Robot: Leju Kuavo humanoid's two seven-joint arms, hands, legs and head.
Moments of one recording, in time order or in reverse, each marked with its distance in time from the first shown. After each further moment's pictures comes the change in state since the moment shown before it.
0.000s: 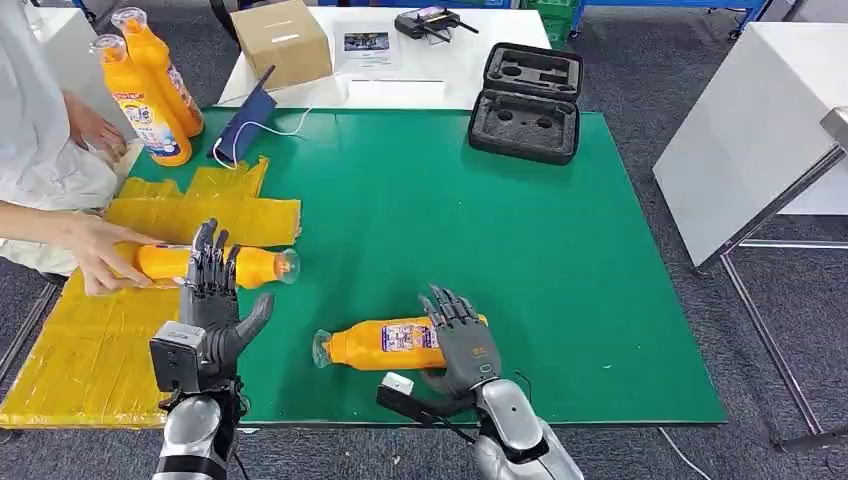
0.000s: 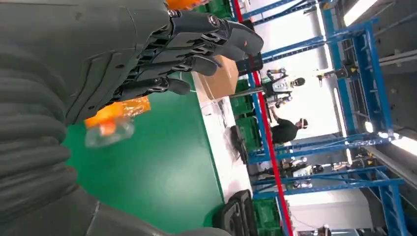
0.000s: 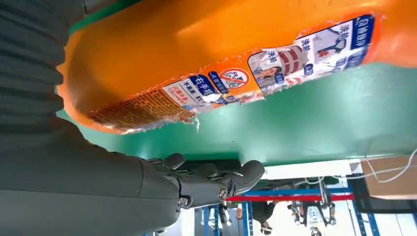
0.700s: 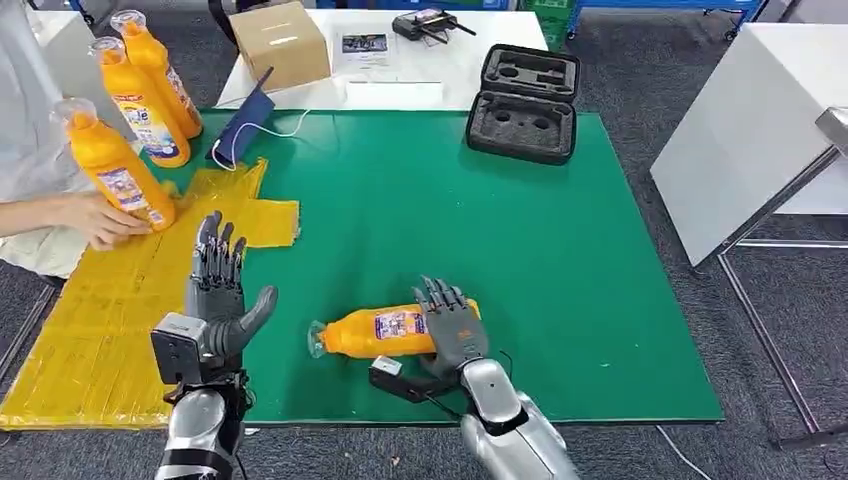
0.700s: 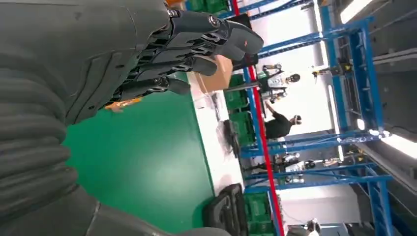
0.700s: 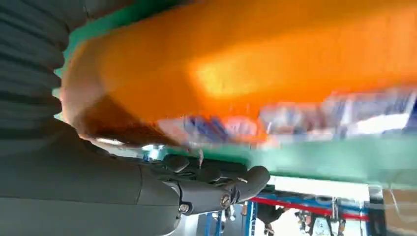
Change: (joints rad) left arm -0.032 -0.014 -0.021 0.012 0.014 -0.021 0.015; right arm -0.190 0.054 0.003 0.320 0.173 0.057 0.142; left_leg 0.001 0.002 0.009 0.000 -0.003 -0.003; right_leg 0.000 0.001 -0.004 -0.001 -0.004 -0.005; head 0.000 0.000
